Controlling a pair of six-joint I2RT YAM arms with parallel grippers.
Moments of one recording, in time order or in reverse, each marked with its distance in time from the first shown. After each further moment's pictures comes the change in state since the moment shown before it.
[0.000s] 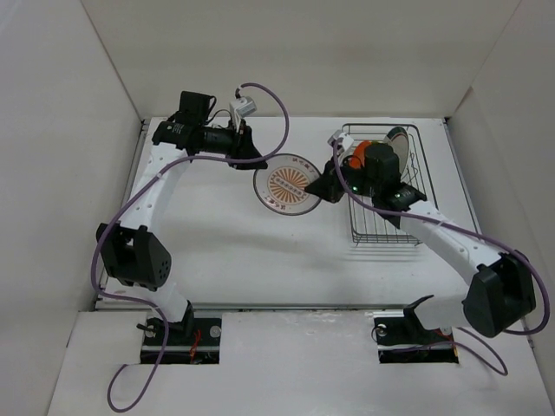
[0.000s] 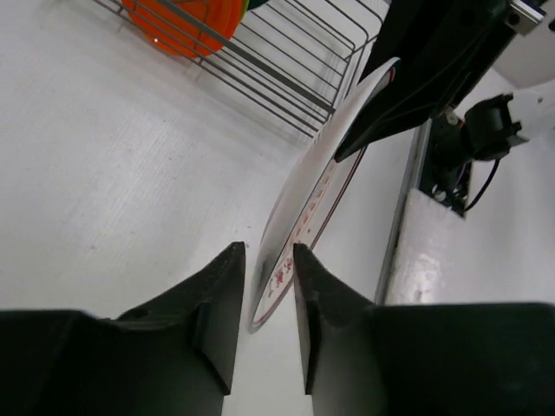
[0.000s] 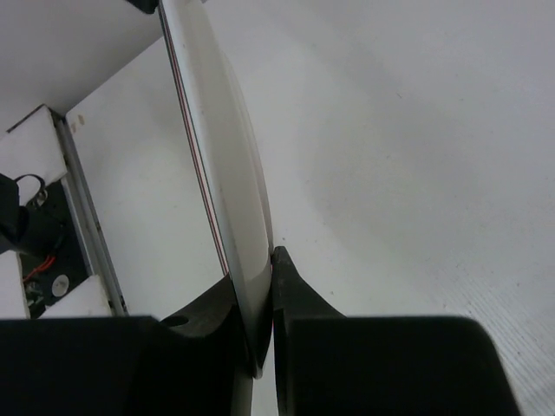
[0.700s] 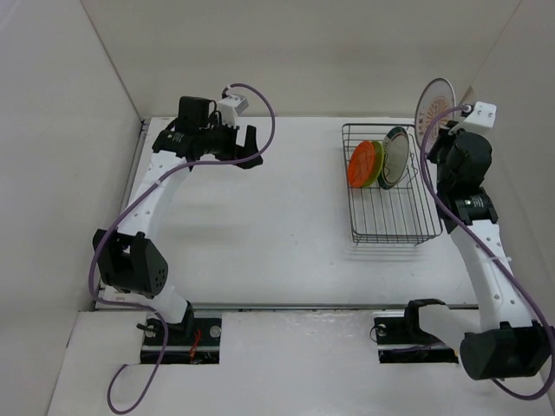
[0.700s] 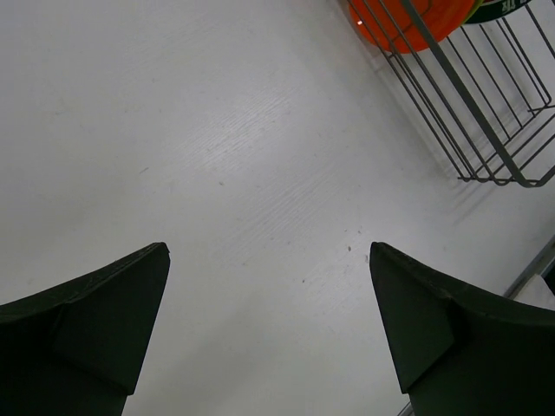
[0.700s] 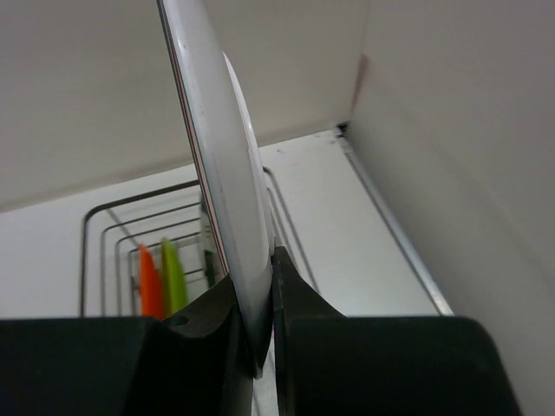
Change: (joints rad) left arm -0.011 -0.061 -0.126 0.190 -0.502 -0.247; right arm -0.422 -0.301 0.078 -0.129 0.940 -0.049
